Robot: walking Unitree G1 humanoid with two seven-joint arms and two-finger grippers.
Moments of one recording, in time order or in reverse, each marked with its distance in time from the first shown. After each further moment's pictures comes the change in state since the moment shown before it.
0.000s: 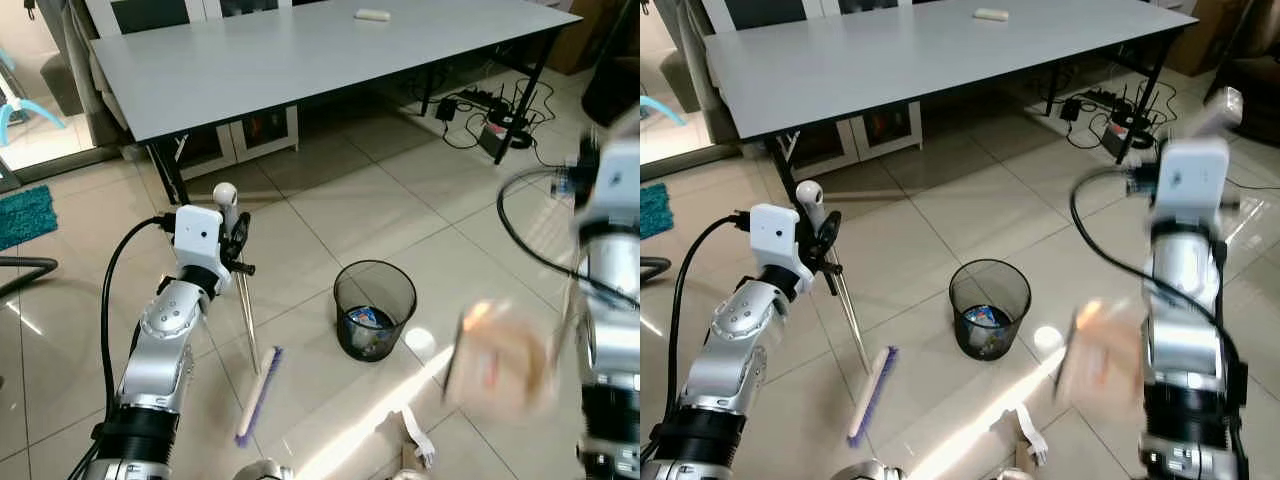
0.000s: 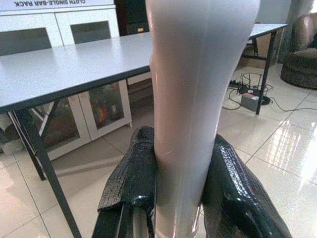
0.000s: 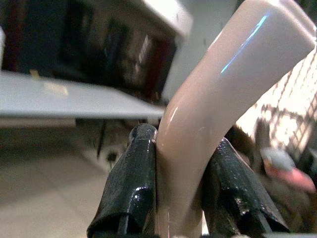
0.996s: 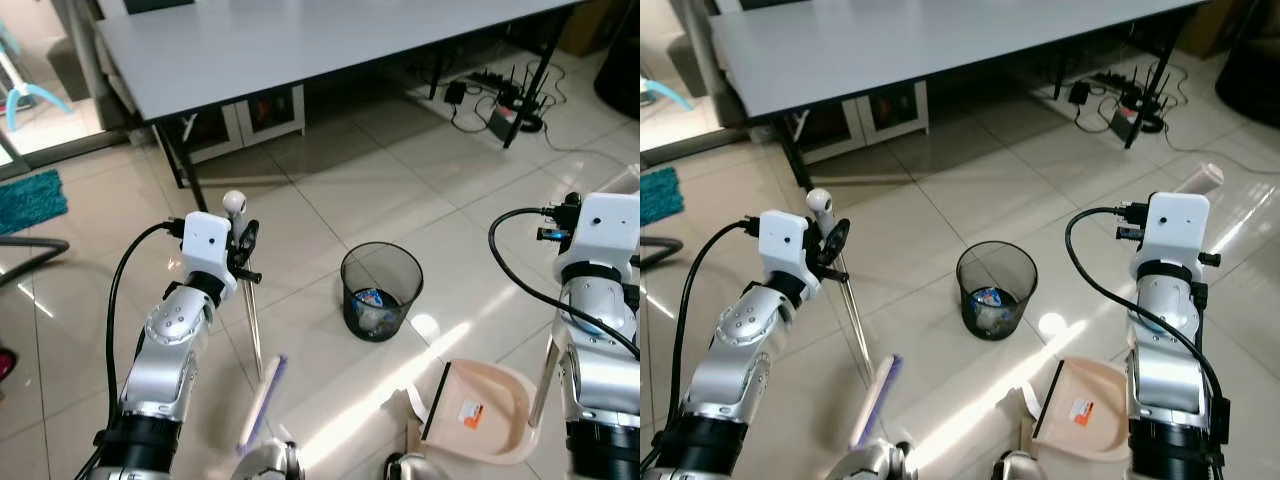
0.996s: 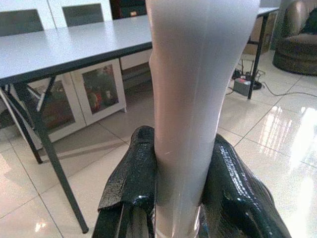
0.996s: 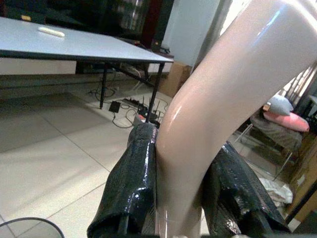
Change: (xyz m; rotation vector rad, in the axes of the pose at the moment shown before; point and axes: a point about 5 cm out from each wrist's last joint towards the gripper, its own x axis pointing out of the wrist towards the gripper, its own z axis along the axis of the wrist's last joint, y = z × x) left arm -0.003 -0.008 -0.003 -0.001 0.022 -0.045; right arm -0.027 0.011 -0.025 0.037 0.178 -0.024
